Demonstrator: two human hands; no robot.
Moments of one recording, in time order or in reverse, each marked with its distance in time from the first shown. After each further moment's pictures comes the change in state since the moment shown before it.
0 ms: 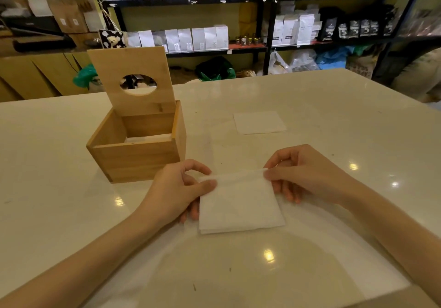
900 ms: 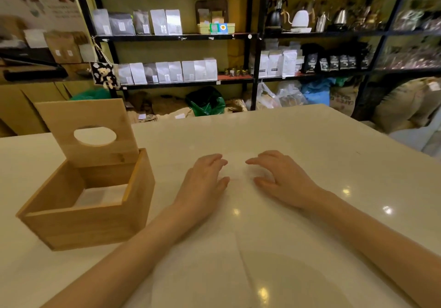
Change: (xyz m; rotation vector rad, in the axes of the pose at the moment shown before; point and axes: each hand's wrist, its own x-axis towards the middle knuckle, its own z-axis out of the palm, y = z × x) left_hand 0.127 0.027 0.064 0.615 0.151 0.399; right_hand 0.090 0.030 -0.074 -0.853 0.225 -0.413
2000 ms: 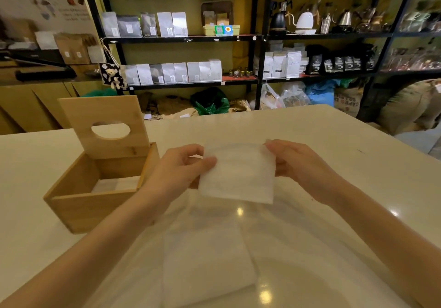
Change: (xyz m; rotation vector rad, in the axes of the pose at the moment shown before) left_hand -0.033 0.018 -0.077 -0.883 -0.061 -0.374; right_hand -0.021 -0.050 -0.045 1.033 0.011 0.253
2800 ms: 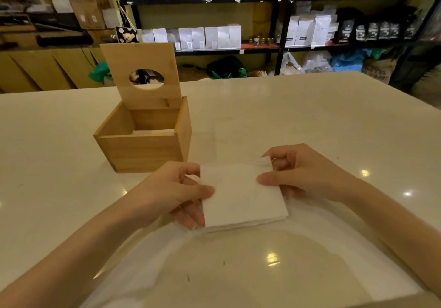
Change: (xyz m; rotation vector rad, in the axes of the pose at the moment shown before) left_hand -0.093 -0.032 -0.036 0.046 -0.210 -0.343; right_hand -0.047 0.020 0.050 -0.219 -0.298 0.135
